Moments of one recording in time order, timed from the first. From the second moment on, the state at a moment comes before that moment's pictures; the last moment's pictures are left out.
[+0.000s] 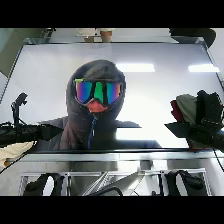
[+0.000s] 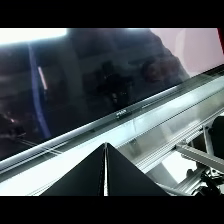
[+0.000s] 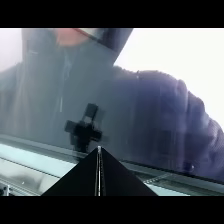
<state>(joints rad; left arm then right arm) 0.32 -0.67 0.78 0.77 -1.58 -1.13 -0.24 -0.47 0.73 -0.81 1.37 1.42</state>
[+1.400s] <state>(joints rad) 0.71 -1.13 1.09 1.52 -1.45 -1.43 -0.24 -0.47 0.73 -0.81 1.37 1.42</state>
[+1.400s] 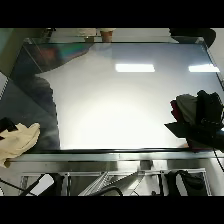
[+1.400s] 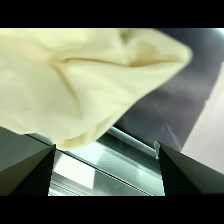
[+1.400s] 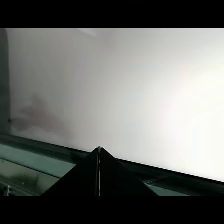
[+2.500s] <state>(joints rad) 0.60 -1.31 1.13 0.96 -1.37 -1.20 -0.24 -0.51 0.73 -0.79 1.37 1.38</state>
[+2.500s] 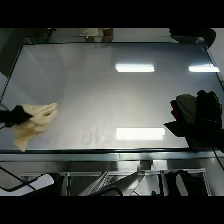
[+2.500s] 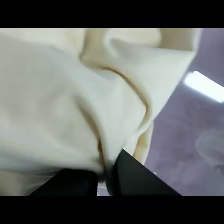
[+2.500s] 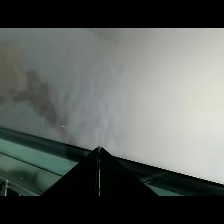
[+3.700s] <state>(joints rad) -0.11 -1.39 1.12 0.94 -1.26 -1.19 -0.23 -0.89 0.73 -0.72 1.23 1.20</state>
